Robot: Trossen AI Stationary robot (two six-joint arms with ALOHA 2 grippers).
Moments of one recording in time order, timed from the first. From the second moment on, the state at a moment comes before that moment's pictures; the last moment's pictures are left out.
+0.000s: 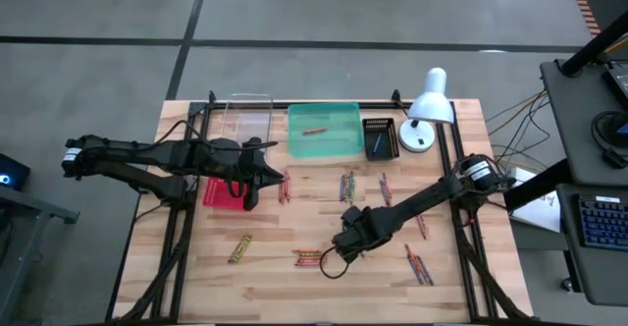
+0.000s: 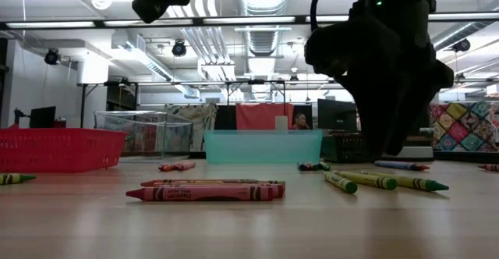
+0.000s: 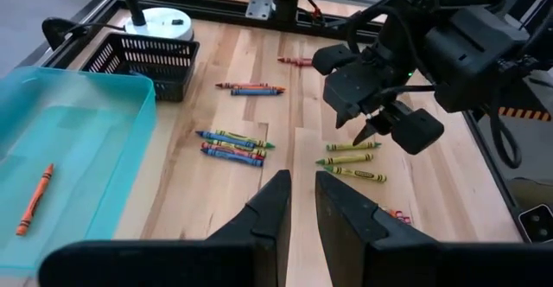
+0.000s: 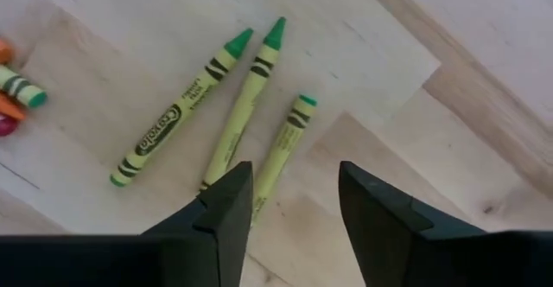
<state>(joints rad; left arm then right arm) -0.05 1.03 0.91 -0.37 -0.04 -0.17 0.38 1.94 1.36 -0.92 0.08 1.26</state>
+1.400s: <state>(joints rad) -0.05 1.03 0.86 -0.23 -0.04 -0.09 0.35 1.73 1.18 -0.78 0.27 1.05</state>
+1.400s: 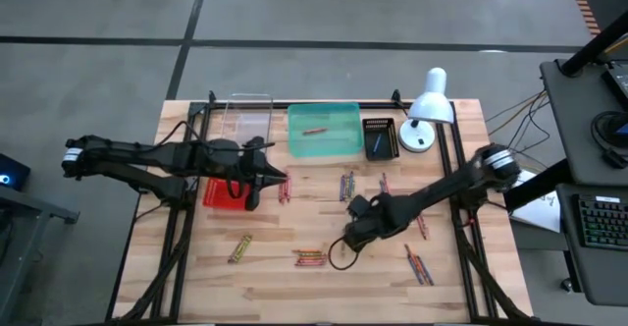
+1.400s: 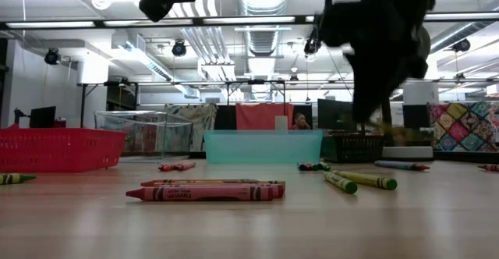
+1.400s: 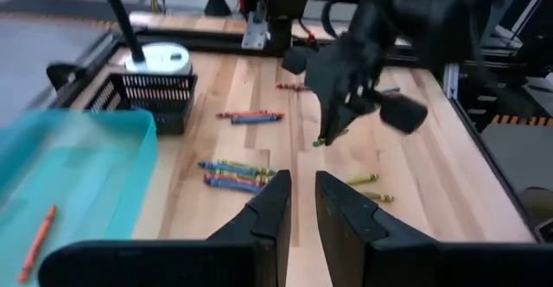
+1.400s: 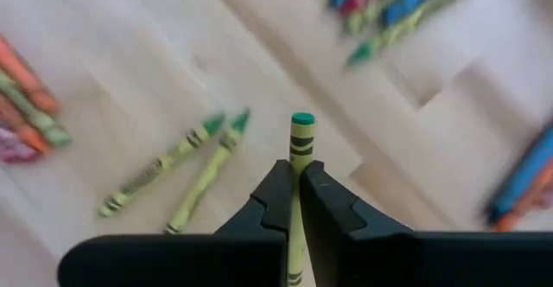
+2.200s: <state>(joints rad) 0.14 1.03 0.69 0.17 0.12 0.18 -0.18 1.45 0.83 0.43 -0.18 -0.09</state>
